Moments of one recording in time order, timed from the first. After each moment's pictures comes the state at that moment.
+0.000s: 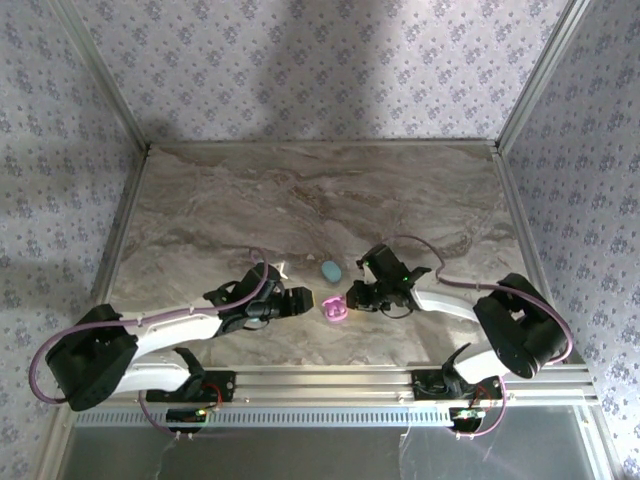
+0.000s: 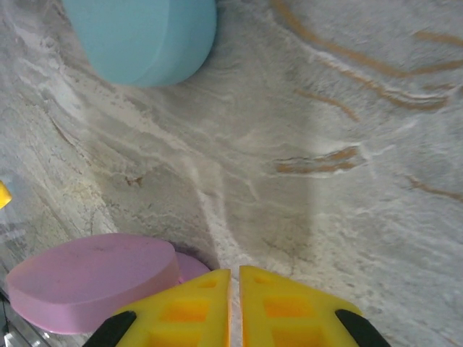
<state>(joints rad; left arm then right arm) -0.87 1.22 0.42 0.03 0.15 -0.95 0.68 1.44 0.57 -0.16 -0.36 0.69</state>
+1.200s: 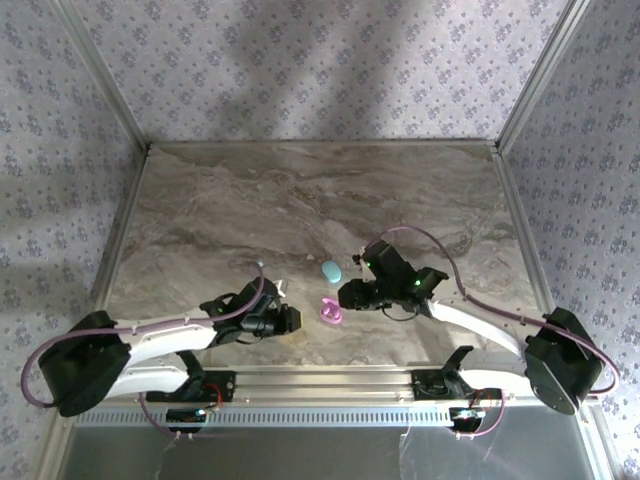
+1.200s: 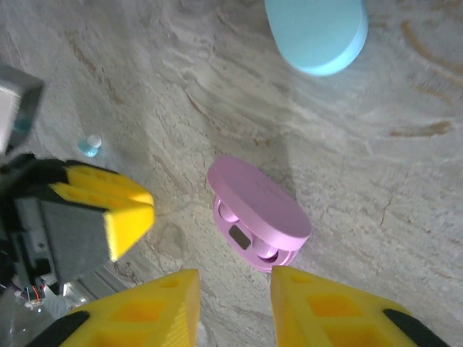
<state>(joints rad) -0.93 1.19 0.33 -0.01 0.21 -0.99 0.78 1.20 0.68 -0.39 -0.30 0.69</state>
